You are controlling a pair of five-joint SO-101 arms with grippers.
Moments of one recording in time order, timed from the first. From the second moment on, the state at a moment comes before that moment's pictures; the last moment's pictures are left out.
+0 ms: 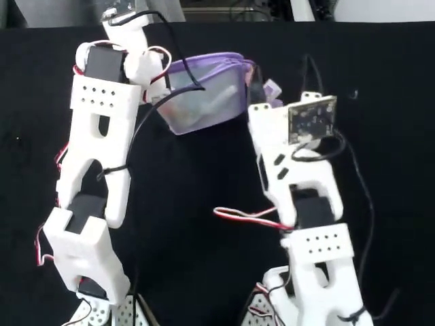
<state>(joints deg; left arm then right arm) 7.0 16.0 -47.6 100.3 23.0 -8.1 -56.0 57.2 6.9 7.4</state>
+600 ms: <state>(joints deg) 6.9 15.1 -45.2 98.9 21.8 -9.8 -56.7 78.7 -10.9 18.7</state>
